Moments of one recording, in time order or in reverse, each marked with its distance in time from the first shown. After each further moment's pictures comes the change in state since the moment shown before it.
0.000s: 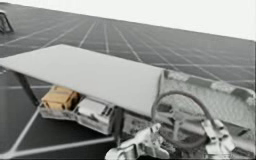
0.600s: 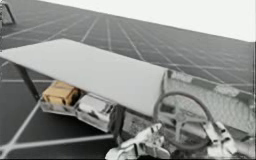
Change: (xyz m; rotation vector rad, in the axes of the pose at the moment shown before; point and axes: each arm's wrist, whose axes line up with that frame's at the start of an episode) left arm 0.003 -0.001 -0.001 -0.005 0.005 -0.014; right arm 0.001 -0.008 0.003 -0.013 -0.013 -0.026
